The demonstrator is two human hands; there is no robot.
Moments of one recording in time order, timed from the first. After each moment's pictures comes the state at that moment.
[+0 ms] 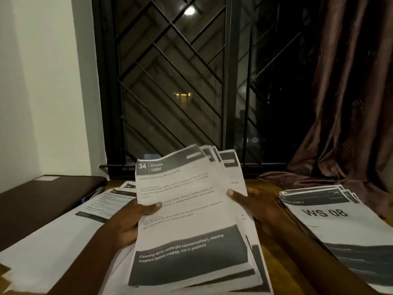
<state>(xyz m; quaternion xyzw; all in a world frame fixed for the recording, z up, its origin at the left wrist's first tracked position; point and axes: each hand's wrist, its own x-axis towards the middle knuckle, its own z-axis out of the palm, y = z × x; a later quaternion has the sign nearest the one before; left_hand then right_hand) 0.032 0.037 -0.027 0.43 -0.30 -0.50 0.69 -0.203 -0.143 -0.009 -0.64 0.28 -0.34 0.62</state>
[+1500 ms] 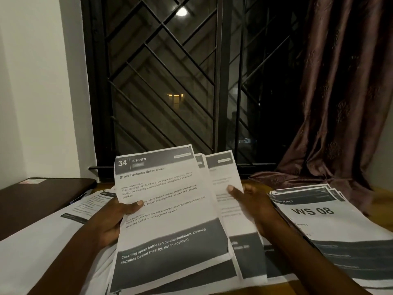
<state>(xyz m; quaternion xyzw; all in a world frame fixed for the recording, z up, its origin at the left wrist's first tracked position) 0.057 0.041 -0.031 0.43 -0.31 -0.46 0.71 -0.208 -0.147 -0.007 -0.65 0.33 -0.41 0.55</state>
